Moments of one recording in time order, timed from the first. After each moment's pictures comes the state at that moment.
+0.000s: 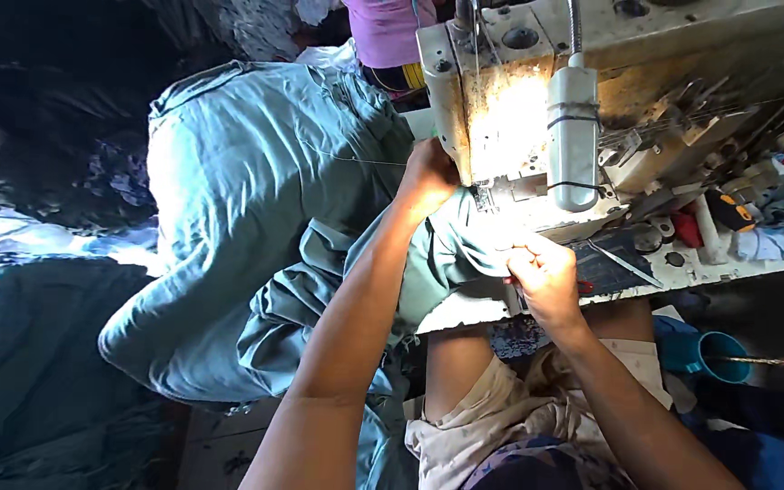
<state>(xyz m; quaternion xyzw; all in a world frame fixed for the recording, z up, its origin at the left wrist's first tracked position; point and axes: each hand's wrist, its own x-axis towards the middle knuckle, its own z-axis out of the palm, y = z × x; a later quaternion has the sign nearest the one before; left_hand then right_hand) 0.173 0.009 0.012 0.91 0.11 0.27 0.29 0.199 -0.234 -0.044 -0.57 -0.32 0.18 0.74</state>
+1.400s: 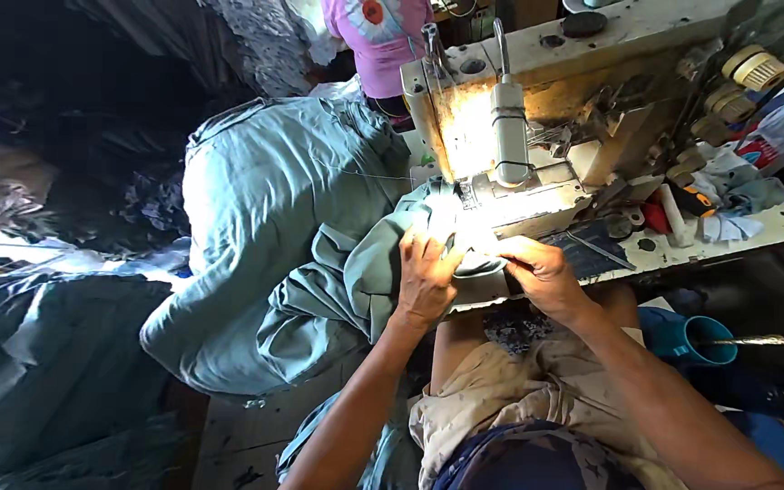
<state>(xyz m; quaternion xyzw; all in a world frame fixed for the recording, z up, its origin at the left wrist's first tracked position) 0.064 -0.102 -0.062 0.93 0.07 0.36 -0.01 0.224 -0.279 -0.050 -0.59 -0.56 0.06 0.57</state>
